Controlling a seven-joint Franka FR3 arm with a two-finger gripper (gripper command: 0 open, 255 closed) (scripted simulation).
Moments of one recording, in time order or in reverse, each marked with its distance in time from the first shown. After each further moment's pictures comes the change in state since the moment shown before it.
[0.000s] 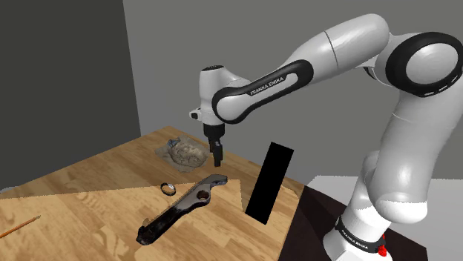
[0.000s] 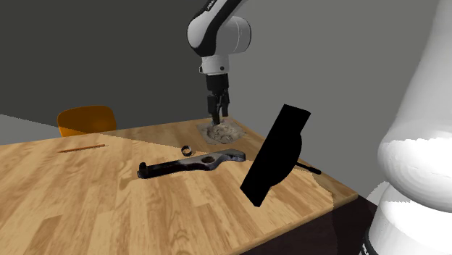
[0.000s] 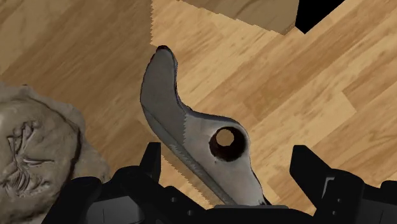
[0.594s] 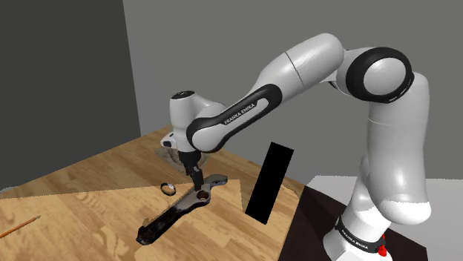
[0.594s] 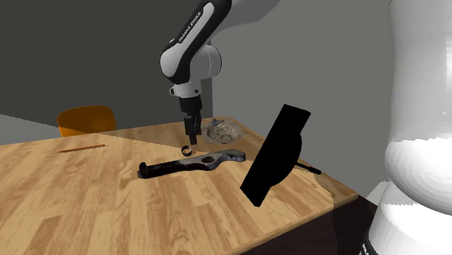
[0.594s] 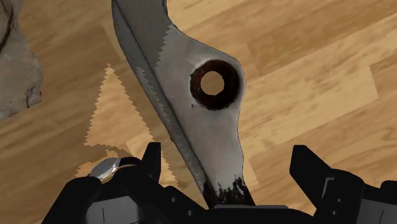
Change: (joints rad) arm 0.078 0.256 0.066 0.152 -0.064 0.080 -0.091
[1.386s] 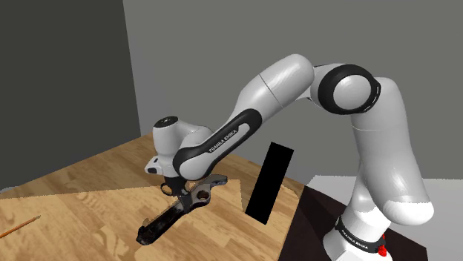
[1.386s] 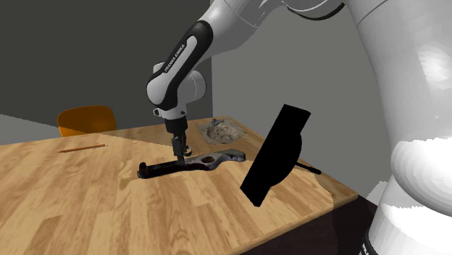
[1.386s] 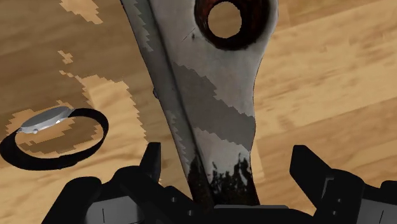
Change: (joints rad) arm 0.059 0.200 0.020 0.105 -0.065 0.077 -0.037
